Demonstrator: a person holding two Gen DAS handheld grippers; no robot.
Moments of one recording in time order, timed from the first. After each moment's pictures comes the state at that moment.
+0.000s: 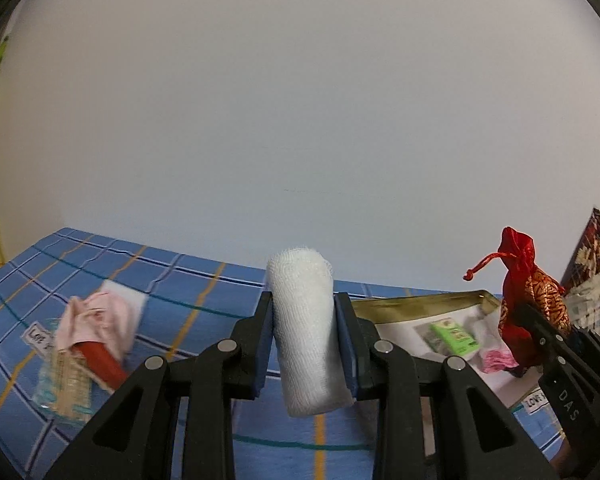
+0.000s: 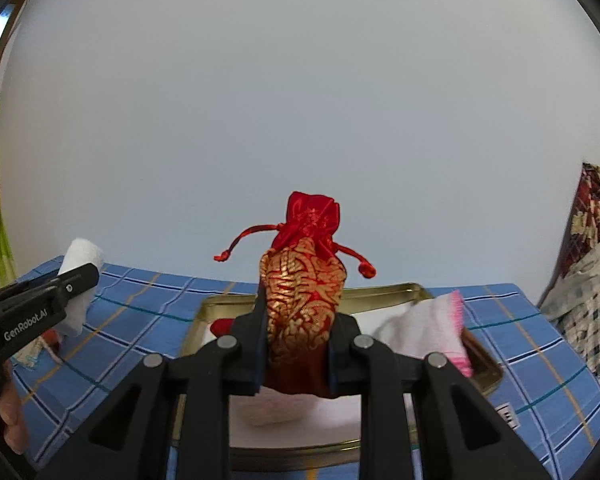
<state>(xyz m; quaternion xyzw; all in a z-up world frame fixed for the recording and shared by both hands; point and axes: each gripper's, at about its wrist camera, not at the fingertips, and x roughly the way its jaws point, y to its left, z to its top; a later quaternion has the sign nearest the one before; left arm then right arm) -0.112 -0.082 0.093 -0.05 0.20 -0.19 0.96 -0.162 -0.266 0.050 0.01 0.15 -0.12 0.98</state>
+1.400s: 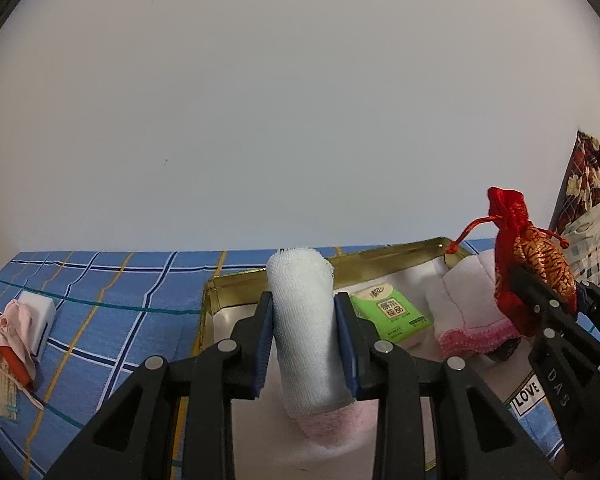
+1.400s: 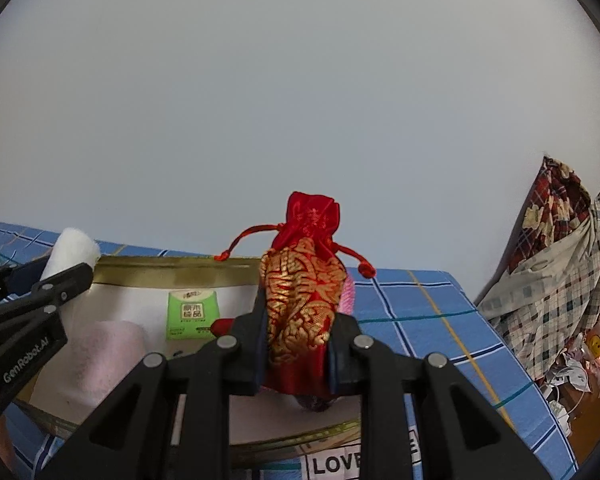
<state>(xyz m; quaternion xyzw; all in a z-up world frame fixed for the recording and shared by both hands) -0.101 -0.213 0.063 0.04 0.24 -0.23 0.94 -0.141 -0.345 0.021 -0.03 0.21 -0.21 0.95</state>
